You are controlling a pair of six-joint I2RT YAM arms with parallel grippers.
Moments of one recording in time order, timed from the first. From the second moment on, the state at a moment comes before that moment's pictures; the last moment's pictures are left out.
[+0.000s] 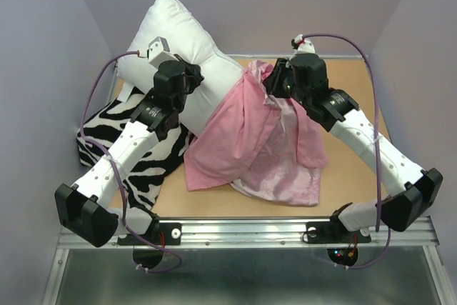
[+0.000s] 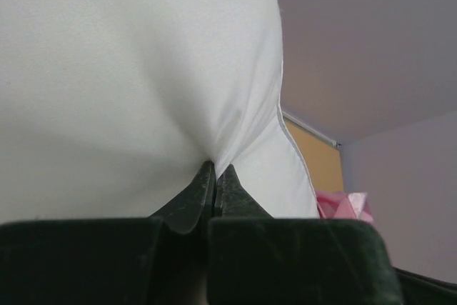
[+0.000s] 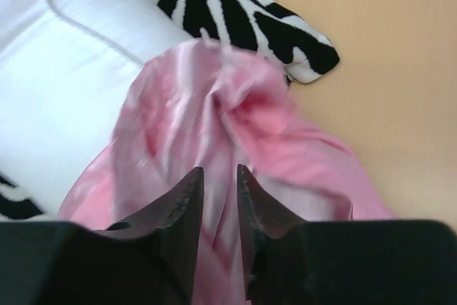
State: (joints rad) left arm -0.51 1.28 1.24 -0.15 -0.41 -0.80; right arm 0.59 1.43 1.47 -0.43 0.22 0.50
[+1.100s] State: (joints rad) left arm -0.51 1.30 1.28 -0.16 -0.42 -0.76; right arm 0.59 1.20 1.21 -0.39 -0.05 0.52
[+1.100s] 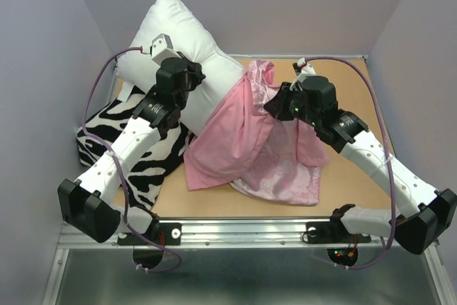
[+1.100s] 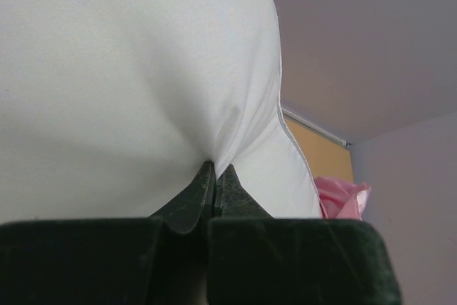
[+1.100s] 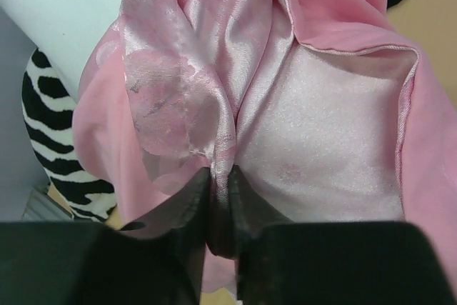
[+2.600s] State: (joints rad) left arm -0.15 1.65 1.87 -0.29 -0.19 -0.66; right arm 0.59 0.73 1.58 -1.02 0.33 0.67
